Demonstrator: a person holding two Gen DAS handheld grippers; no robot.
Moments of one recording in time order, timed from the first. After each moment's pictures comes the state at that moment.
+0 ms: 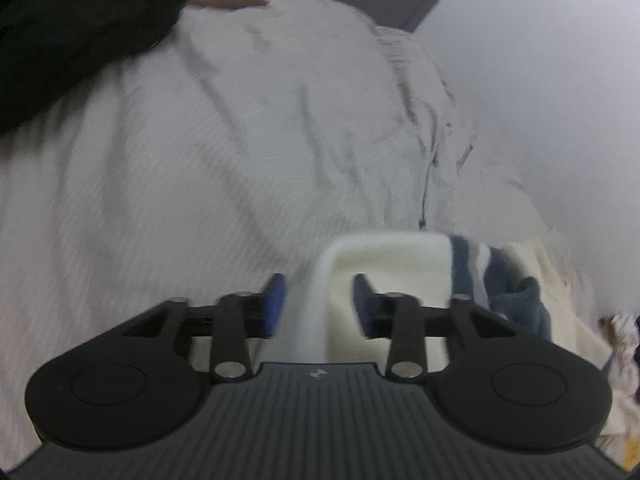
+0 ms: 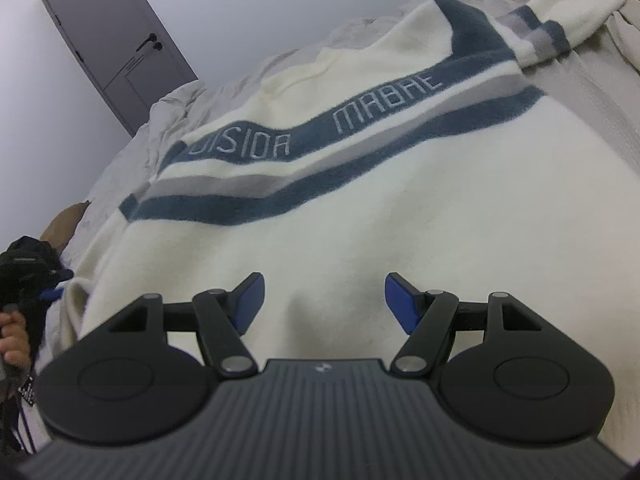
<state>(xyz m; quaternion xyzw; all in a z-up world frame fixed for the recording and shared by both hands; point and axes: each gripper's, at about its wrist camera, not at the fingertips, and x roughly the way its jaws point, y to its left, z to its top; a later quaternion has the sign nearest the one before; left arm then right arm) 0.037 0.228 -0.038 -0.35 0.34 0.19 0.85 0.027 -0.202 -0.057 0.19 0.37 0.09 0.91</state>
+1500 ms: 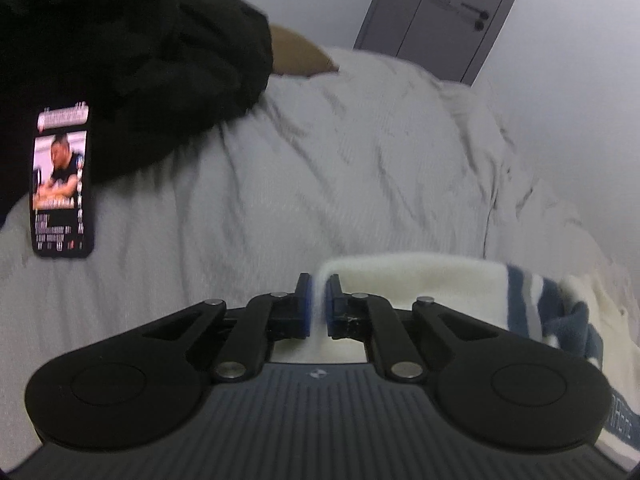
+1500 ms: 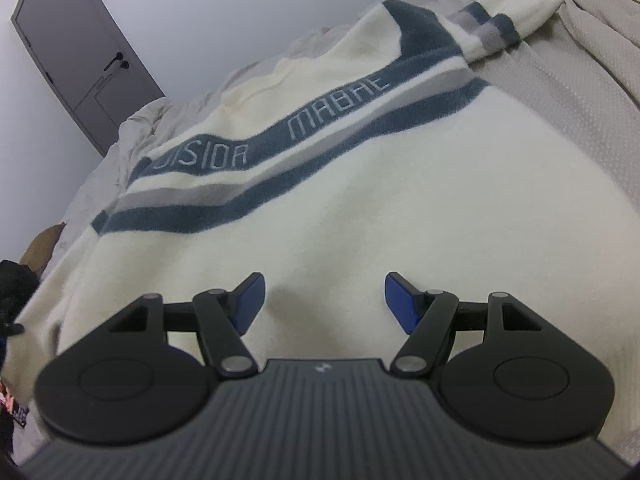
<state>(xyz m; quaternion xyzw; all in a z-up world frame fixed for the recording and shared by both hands) -0.009 0.207 0.005 -0.27 0.28 0.32 0.86 0.011 -0.220 -0.061 0.20 0.36 0.03 0.91</state>
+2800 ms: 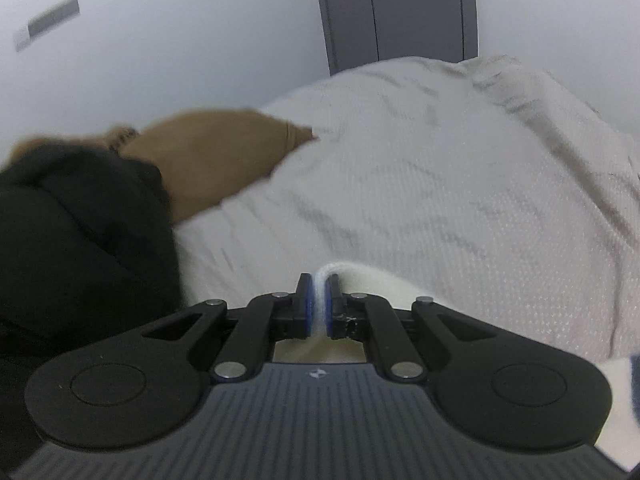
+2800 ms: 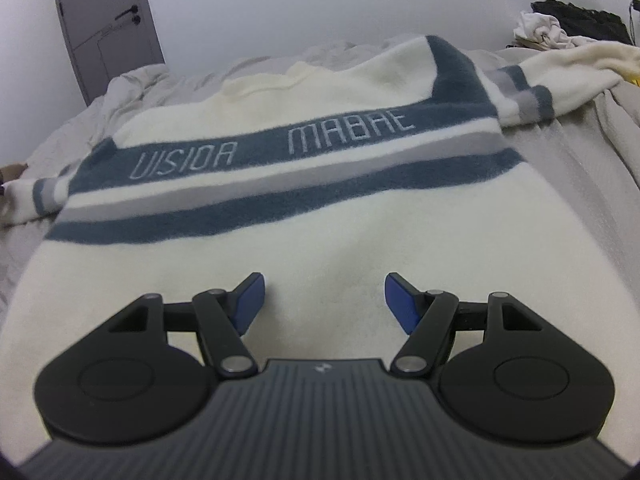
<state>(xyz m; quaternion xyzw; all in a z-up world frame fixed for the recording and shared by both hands) 0.260 0.400 -0.042 -0.06 0.33 0.34 0.88 0.060 -0.195 -0.067 0.06 0.35 0.02 0.94</state>
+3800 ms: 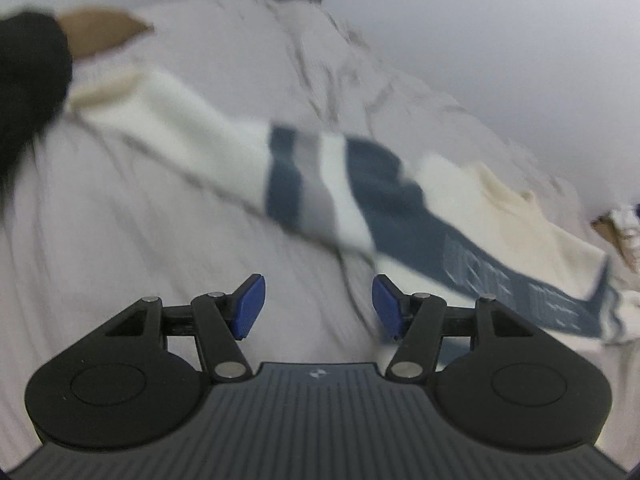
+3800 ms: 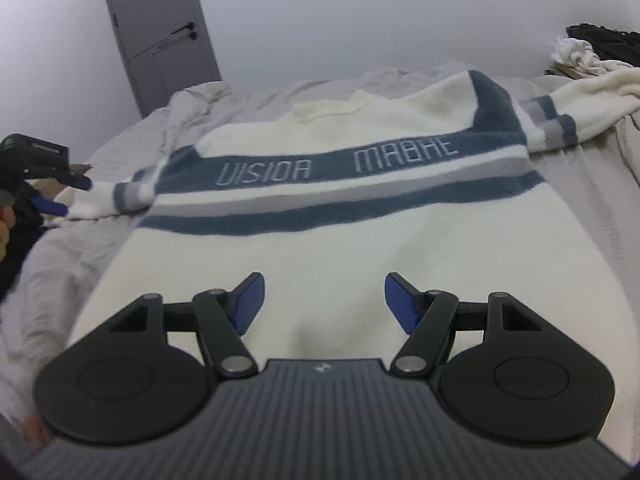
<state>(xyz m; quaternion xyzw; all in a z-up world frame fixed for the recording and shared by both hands) 0.073 0.136 0.011 -0.23 0.40 0.10 0.88 -0.002 -0.183 -0.029 0.07 0.31 0.10 0.94</state>
